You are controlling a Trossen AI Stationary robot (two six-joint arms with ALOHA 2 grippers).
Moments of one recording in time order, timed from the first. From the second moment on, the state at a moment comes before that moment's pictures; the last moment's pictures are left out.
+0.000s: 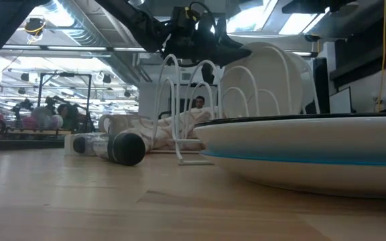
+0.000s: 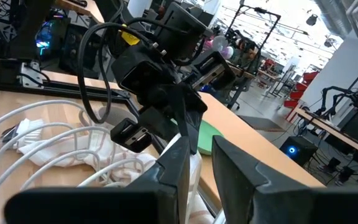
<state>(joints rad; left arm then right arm) 0.44 1.98 1.46 0.37 0.67 1.30 0.31 0.80 0.60 0.15 0.94 -0.38</state>
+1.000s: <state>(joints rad) 0.43 1.98 1.46 0.38 0.66 1.34 0.29 1.02 0.61 -0.27 1.23 0.42</state>
